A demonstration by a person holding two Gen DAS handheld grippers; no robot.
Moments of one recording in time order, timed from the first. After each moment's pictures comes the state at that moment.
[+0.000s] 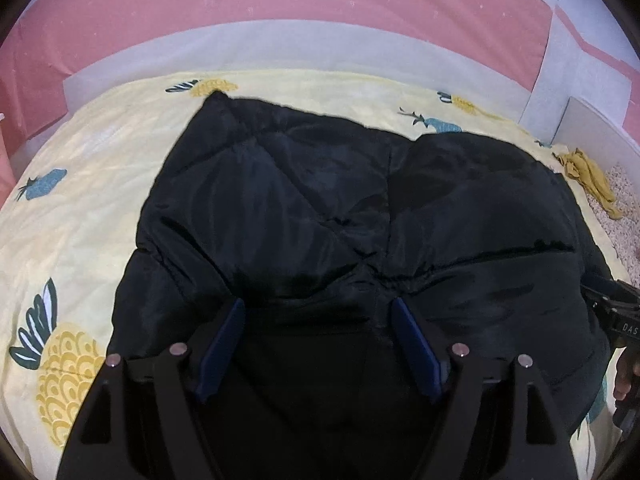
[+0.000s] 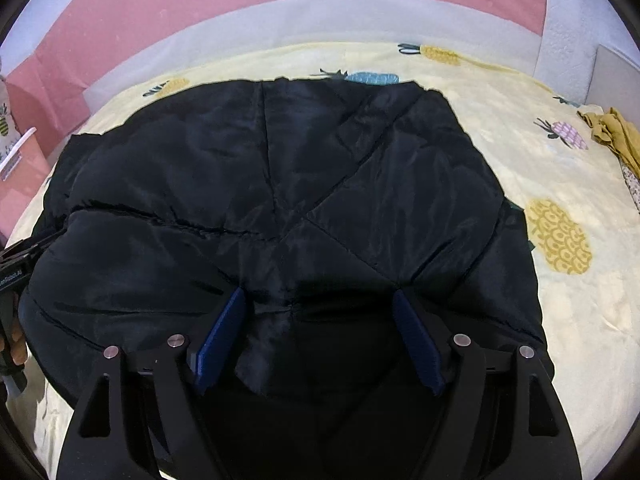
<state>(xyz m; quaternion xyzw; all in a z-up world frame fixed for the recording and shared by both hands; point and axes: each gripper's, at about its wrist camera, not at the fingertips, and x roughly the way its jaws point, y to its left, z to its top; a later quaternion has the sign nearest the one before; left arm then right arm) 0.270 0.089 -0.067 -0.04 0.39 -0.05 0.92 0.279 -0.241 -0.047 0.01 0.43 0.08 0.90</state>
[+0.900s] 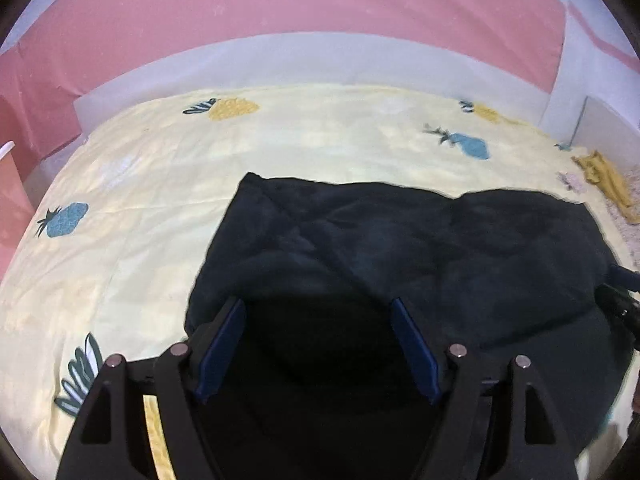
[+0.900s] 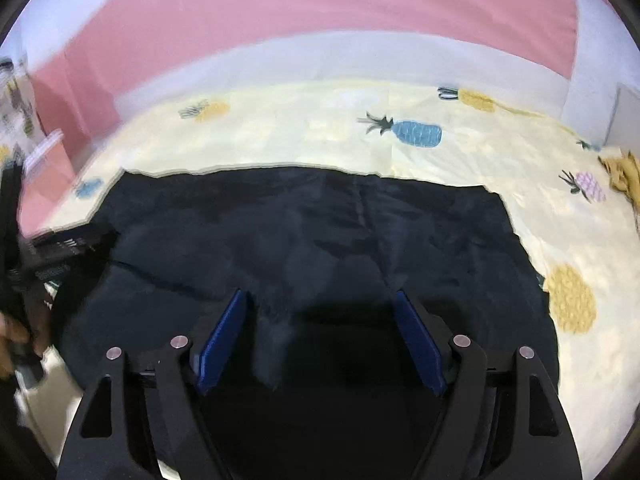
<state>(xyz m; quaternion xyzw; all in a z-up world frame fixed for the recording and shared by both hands) 0.308 0.121 -0.035 -0.01 0.39 -0.02 0.92 0.304 -0.182 0.005 -0.02 0.41 0.11 0.91</state>
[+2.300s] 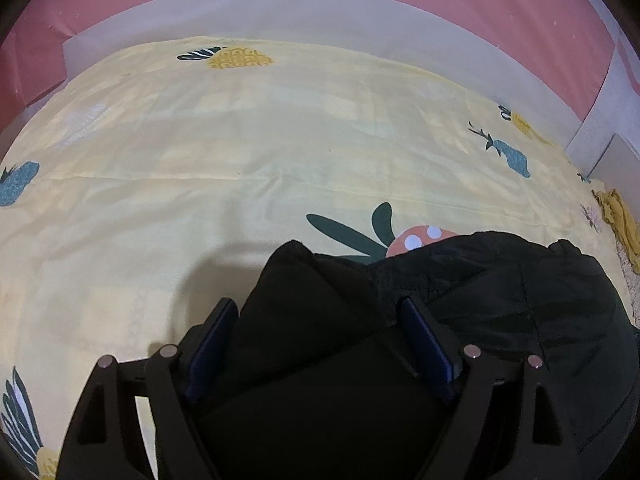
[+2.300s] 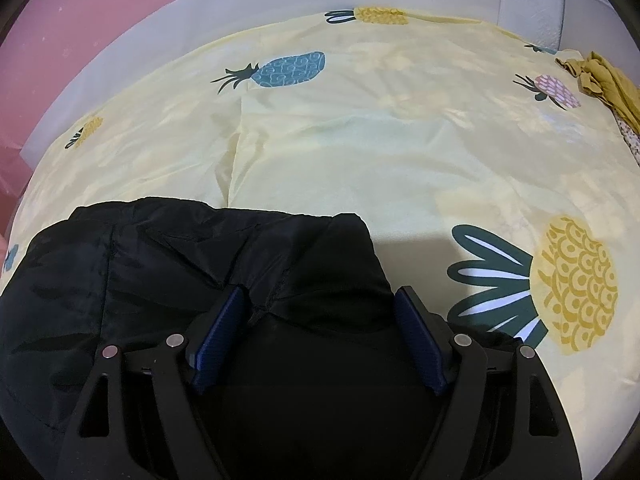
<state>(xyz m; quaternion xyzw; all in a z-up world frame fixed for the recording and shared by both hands) 0.397 0.154 -0.091 -0.09 0.43 -0.02 0.90 0.408 -0.302 -0.071 0.08 0.47 0.01 0.88</state>
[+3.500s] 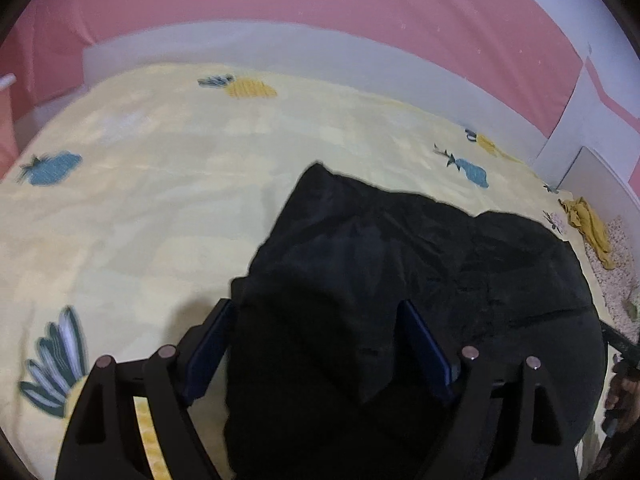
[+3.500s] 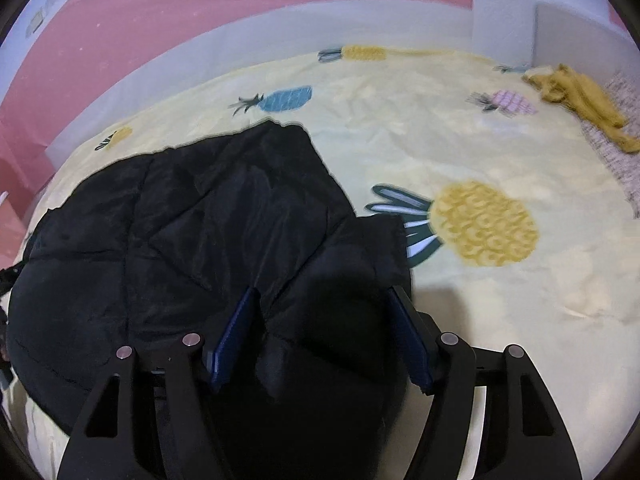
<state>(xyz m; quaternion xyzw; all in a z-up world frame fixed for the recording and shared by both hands) 0.298 0.187 -0.047 -0.10 0.37 -0.05 0.92 0.282 -0.330 -0.030 0.06 0.40 0.00 0.91</state>
